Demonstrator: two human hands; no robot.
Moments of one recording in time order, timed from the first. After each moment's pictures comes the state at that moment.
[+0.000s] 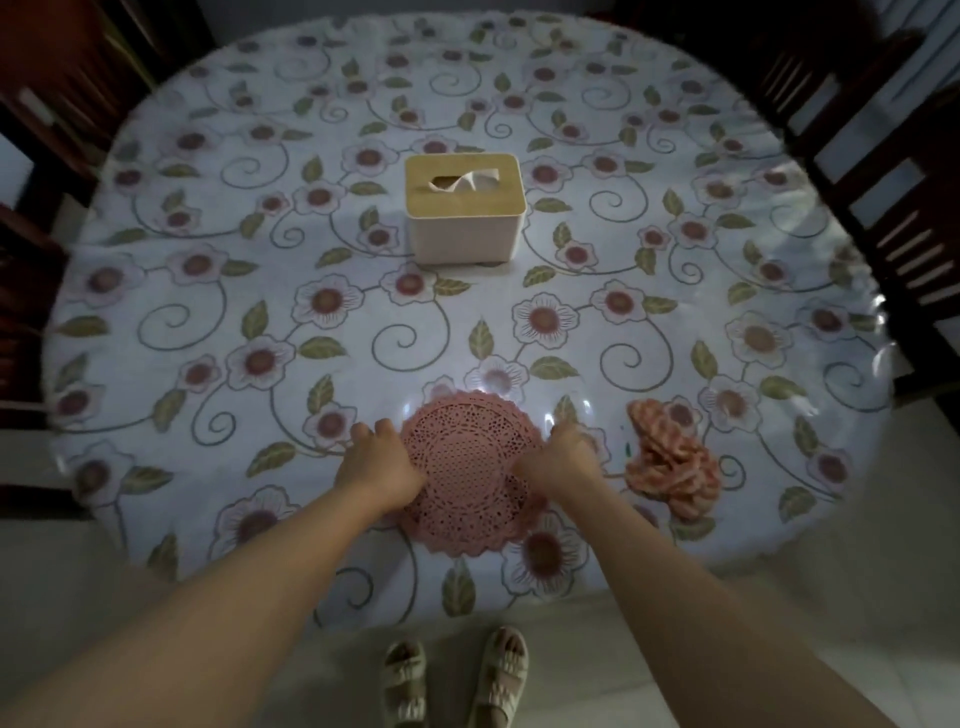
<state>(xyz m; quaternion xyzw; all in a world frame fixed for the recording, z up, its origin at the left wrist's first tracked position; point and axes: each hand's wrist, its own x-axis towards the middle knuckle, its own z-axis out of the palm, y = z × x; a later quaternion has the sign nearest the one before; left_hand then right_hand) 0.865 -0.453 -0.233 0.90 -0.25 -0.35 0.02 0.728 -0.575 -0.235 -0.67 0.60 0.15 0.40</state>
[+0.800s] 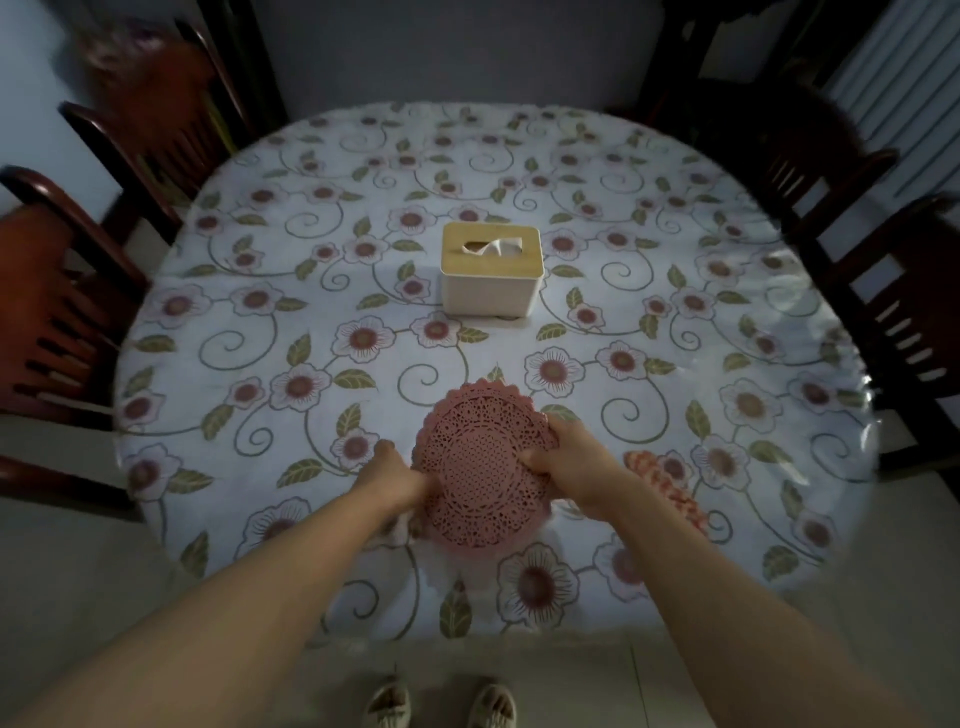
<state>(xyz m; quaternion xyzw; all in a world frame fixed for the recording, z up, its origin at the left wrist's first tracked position) 0.861 -0.444 -0.191 0.87 -0.10 -0.41 0.27 0.725 -0.591 -0.157 -0.64 0.40 0.03 0.65</state>
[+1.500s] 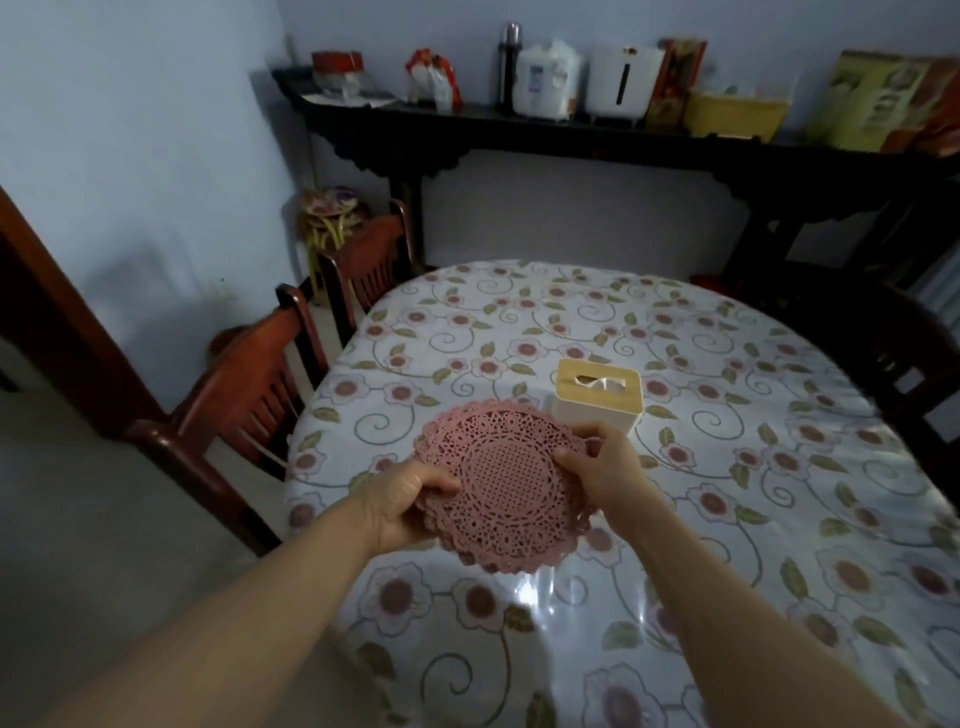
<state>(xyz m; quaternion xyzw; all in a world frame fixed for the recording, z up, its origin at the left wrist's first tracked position) 0.910 -0.345 -0.061 0.56 0.03 -0.52 0.64 0.814 -0.540 -0.070 -0.73 0.36 -0.12 0.57</state>
